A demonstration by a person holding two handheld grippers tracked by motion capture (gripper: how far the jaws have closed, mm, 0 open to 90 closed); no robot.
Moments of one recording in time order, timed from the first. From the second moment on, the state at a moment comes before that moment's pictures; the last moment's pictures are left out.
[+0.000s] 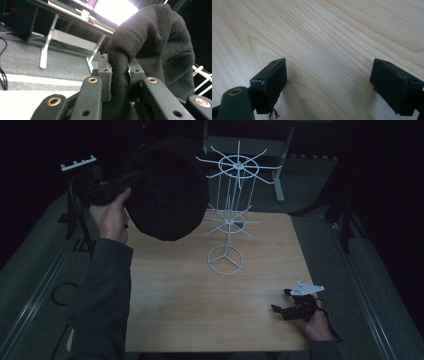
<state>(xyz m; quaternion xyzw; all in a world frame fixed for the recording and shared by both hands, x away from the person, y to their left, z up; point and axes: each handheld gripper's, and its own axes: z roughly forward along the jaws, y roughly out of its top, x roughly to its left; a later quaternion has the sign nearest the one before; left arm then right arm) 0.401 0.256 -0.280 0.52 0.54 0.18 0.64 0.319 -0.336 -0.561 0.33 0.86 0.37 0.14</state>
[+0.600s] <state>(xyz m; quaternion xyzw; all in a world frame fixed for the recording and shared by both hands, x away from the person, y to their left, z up) 0.383 0.286 -0.270 0.47 0.52 0.17 0.69 0.319 -0.336 -0.561 0.33 0.86 0.37 0.14</state>
